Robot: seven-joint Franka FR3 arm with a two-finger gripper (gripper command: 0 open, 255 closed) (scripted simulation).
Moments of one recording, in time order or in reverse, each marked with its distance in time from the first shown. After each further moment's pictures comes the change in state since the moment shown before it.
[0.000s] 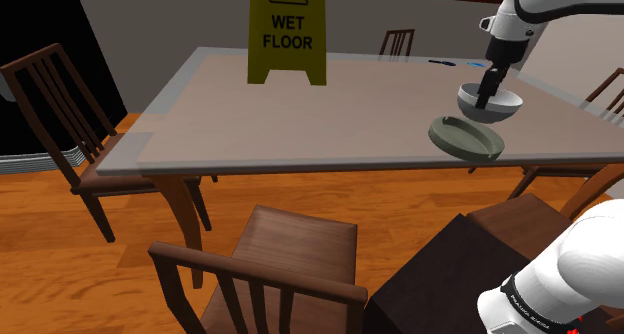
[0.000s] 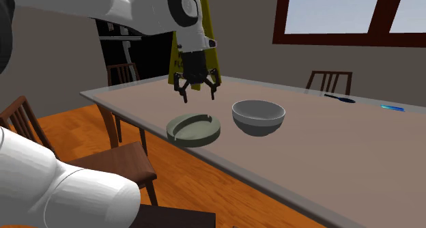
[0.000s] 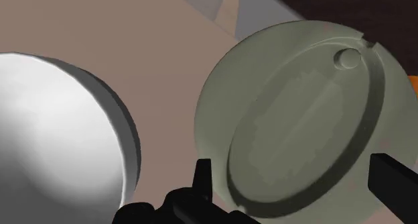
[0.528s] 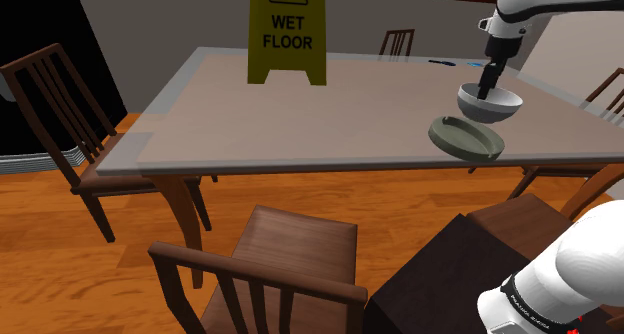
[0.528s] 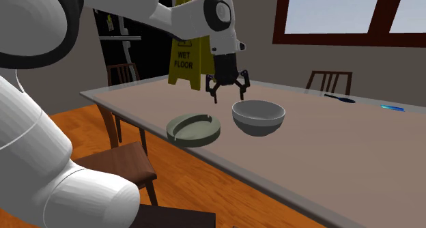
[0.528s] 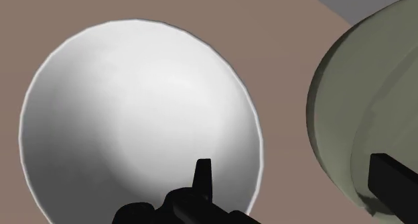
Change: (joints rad) arm -0.029 0.240 -0.144 0.187 -0.020 0.065 -0.176
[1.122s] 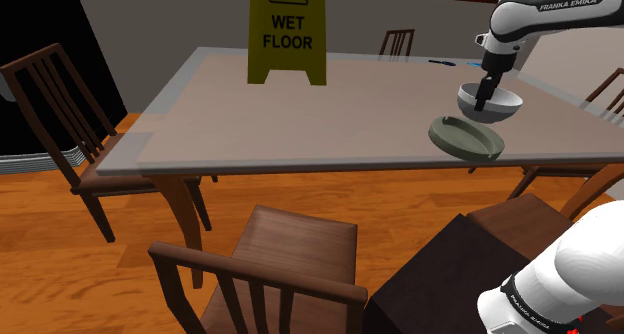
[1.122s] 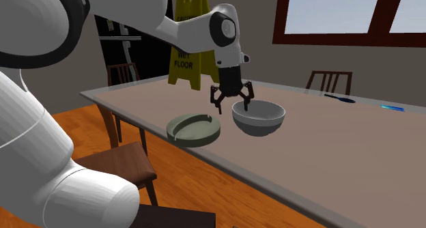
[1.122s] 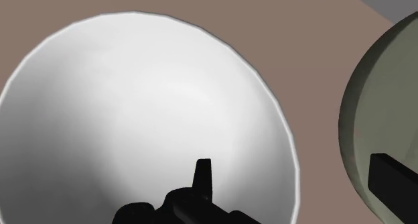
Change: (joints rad) arm -0.014 0.020 -0.032 -0.080 -0.011 0.103 -0.018
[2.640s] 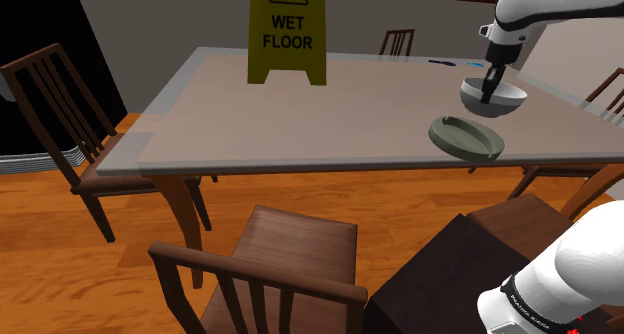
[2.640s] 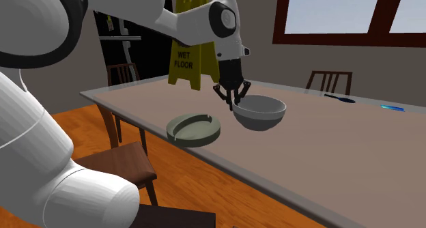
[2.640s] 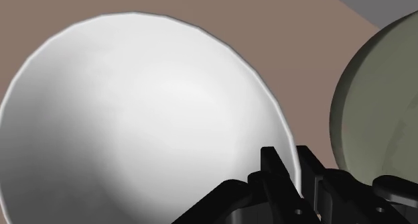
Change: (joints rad) arm 0.002 -0.003 0.006 0.057 0.004 -0.059 -0.010
